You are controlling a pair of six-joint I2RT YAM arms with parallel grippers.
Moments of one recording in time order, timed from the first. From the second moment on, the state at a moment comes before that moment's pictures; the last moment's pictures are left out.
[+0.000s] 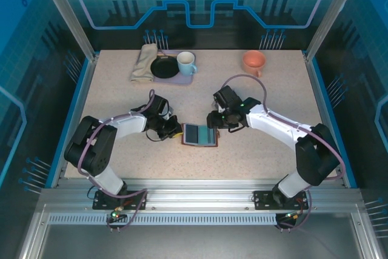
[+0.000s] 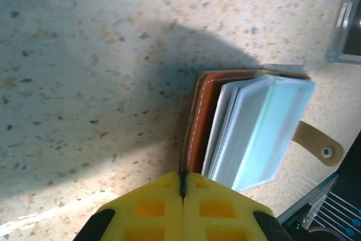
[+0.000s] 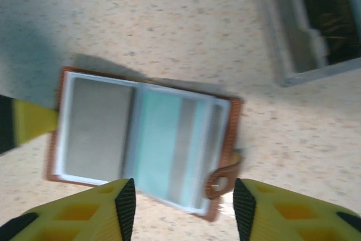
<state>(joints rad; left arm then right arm) -0.37 1.64 0.83 -0.30 0.54 -0.83 0.63 1.56 1.10 -0.67 -0.04 0.55</state>
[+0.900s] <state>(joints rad) -0.37 1.64 0.86 -0.39 0.53 -0.79 0.66 1.71 1.16 -0.77 -0.05 0.50</state>
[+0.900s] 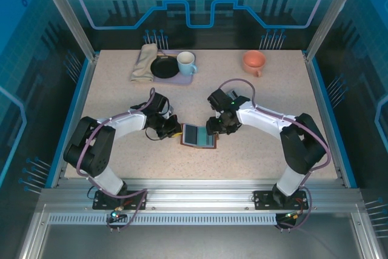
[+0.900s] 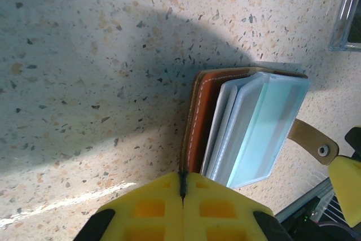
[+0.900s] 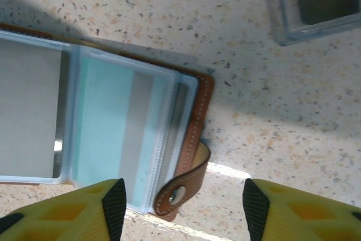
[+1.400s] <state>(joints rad) -0.37 1.63 0.86 -0.39 0.53 -0.79 0.67 1.72 1.17 -0.81 -0.04 0.51</state>
